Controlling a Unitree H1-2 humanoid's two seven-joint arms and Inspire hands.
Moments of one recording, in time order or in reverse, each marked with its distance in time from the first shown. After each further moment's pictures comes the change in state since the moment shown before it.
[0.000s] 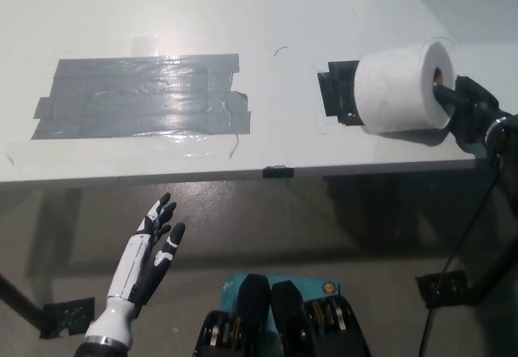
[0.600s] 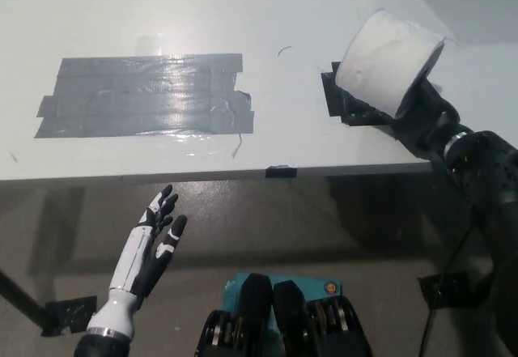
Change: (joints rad) left_arm -0.039 -0.003 0.001 0.004 0.003 0.002 0.000; right_arm 0.030 0.128 -0.283 -0.117 0.310 0.206 0.070
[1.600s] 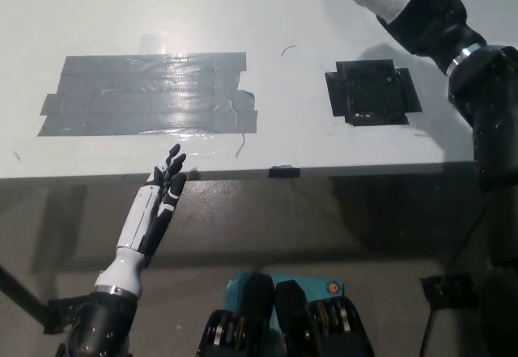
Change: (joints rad) left_arm -0.113 0.000 0.001 0.036 0.000 0.006 0.000; right_arm 0.041 0.028 0.351 -0.642 0.389 0.169 -0.139
